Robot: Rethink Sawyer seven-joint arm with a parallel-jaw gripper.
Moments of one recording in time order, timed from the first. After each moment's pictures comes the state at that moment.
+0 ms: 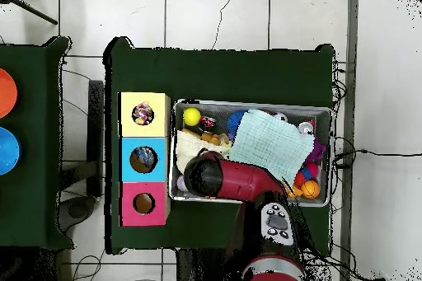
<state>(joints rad) -0.16 -0.53 -0.12 1.77 -0.04 0.28 2.06</state>
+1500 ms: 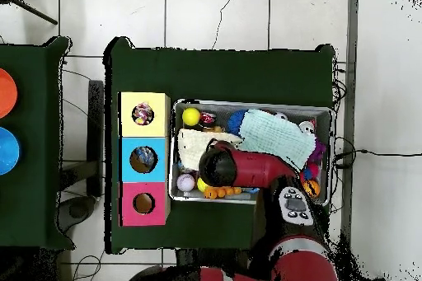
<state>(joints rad) -0.28 -0.48 -0.02 1.67 -0.23 0.24 2.06</state>
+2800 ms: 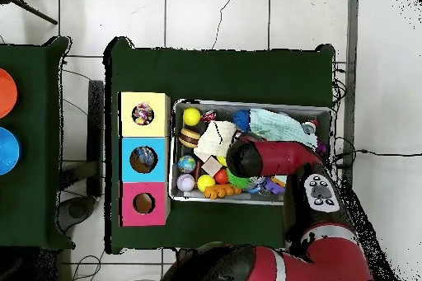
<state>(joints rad) -0.39 -0.40 0.02 1.51 -0.47 0.25 2.06</state>
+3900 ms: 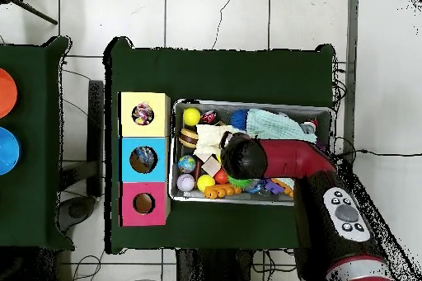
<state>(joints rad) -0.50 -0.63 0.22 1.68 -0.42 0.46 2.06</state>
